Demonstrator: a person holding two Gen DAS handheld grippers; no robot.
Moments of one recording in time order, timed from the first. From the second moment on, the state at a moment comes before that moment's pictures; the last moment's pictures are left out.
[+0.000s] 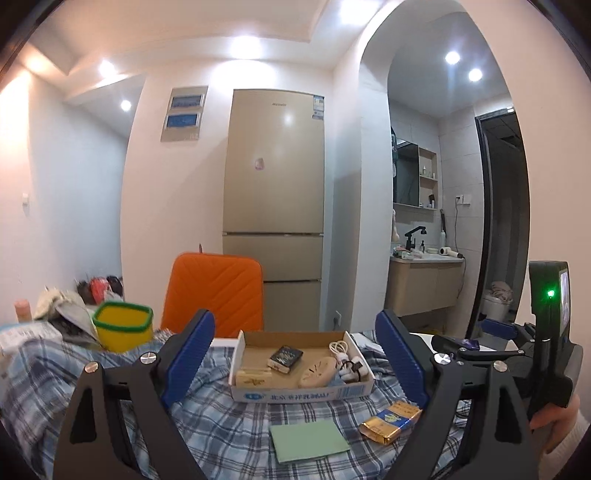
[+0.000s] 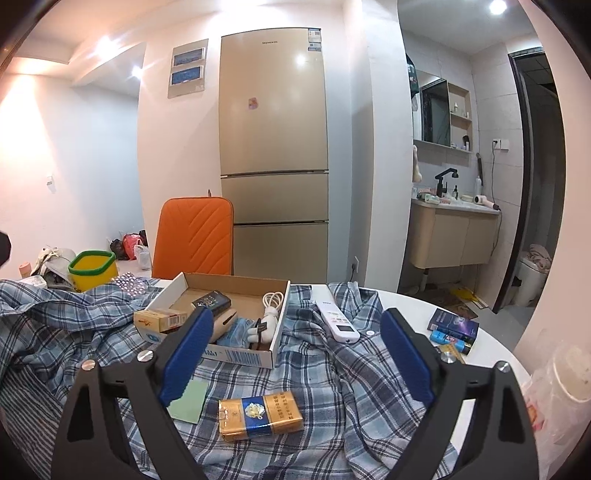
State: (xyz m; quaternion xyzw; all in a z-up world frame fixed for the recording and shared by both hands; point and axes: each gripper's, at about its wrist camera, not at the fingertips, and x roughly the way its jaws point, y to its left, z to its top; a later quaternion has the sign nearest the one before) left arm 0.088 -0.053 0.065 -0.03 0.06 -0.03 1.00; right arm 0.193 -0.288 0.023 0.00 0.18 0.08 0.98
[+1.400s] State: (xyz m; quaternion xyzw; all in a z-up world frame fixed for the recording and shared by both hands) left arm 0.139 -0.054 -0.005 0.01 0.13 -0.03 0.99; right arm 0.255 -0.245 -0.066 -0.02 0.47 0.09 0.88
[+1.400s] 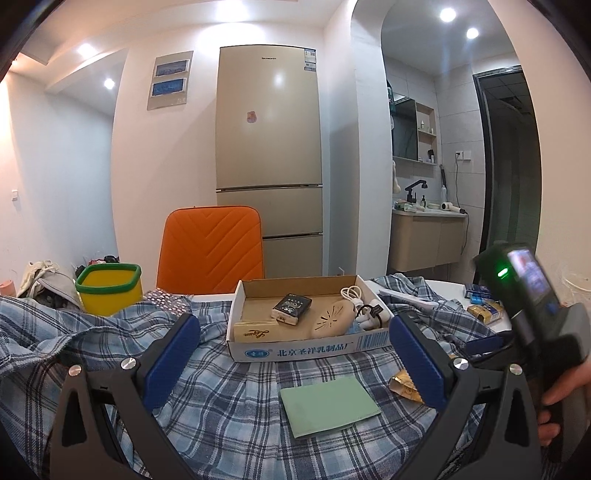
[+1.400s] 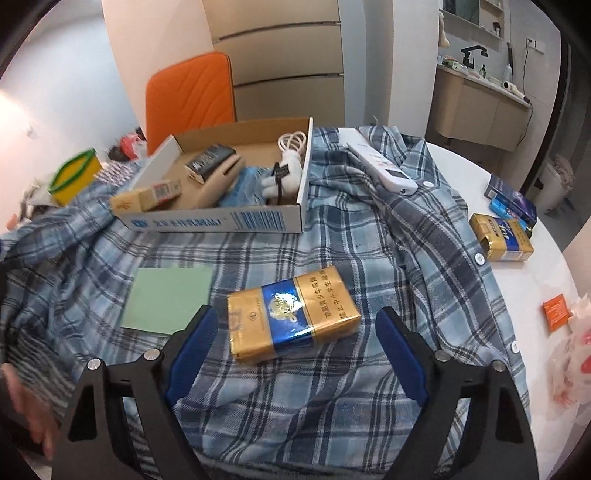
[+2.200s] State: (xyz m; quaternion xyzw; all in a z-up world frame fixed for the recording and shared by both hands) left arm 0.139 -0.055 -0.006 0.01 0.13 -0.04 0.99; right arm 0.234 -0.293 -0.057 -0.04 0.47 0.05 0.88
